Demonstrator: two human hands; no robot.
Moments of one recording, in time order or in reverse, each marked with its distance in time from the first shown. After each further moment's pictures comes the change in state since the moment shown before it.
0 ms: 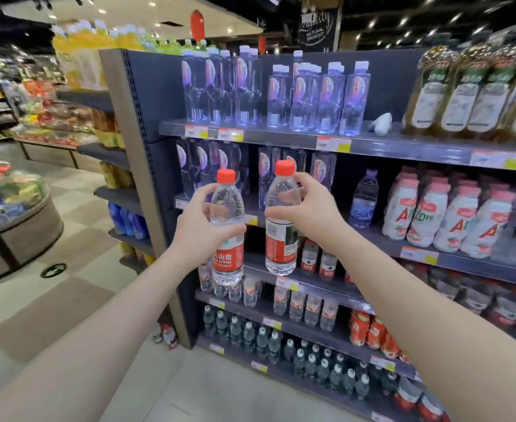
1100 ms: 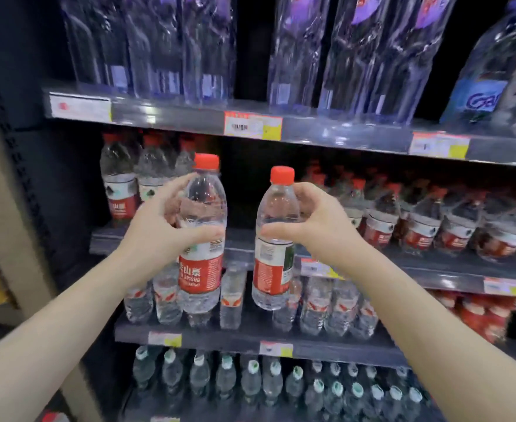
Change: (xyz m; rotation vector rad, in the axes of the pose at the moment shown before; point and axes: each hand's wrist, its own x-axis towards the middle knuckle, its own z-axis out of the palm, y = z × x) left_hand 0.195 -0.463 0.129 -0.288 -0.324 0.183; right_hand 0.139 0.358 0.286 -0.046 0.186 0.050
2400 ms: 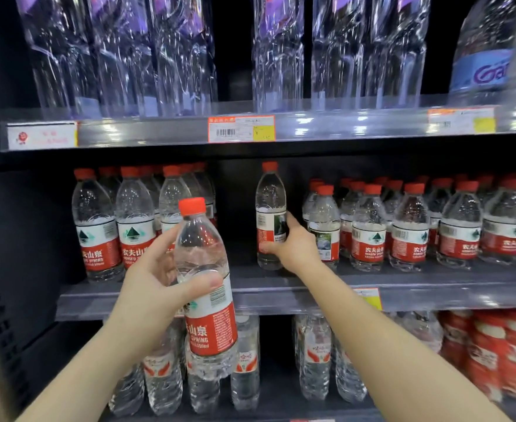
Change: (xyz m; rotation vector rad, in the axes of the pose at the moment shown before) left_hand 0.023 -0.089 0.027 -0.307 -0.010 0.077; right_hand 0.146 0.152 0.070 -0.151 0.300 0.109
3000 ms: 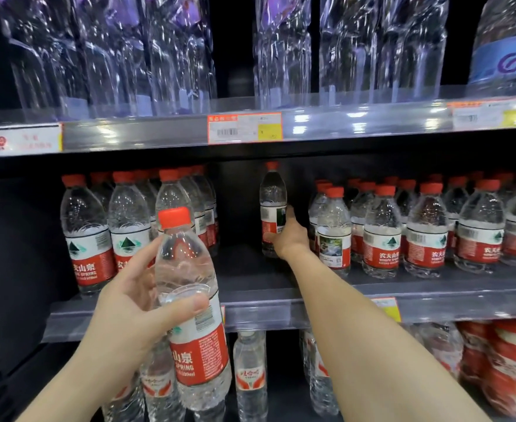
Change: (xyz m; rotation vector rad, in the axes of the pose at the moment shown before) left_hand 0.004 -0.007 -0.019 0.026 -0.001 0.043; right_hand 0.074 0.012 0.037 -0.072 0.069 0.137
